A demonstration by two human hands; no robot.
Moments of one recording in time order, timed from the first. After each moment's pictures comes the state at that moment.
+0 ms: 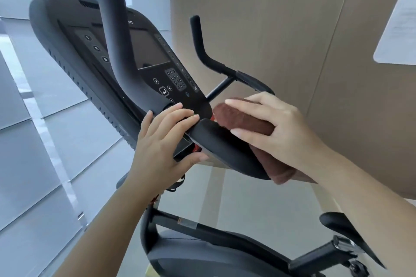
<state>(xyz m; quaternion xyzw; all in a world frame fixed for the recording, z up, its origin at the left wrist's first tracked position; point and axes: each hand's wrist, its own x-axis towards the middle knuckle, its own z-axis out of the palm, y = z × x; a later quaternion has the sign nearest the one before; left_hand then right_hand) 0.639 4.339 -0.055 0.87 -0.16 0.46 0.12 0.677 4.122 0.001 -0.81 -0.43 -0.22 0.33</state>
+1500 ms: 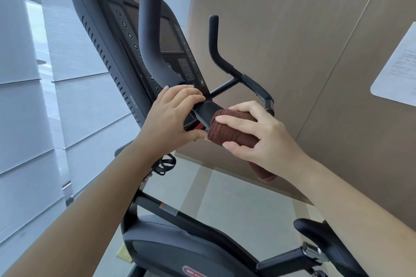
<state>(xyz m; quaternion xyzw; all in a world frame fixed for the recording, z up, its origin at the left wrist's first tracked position) 0.631 4.331 -0.051 0.87 -0.16 0.45 0.12 0.652 4.117 -0.016 -0.82 -0.48 -0.24 0.21</state>
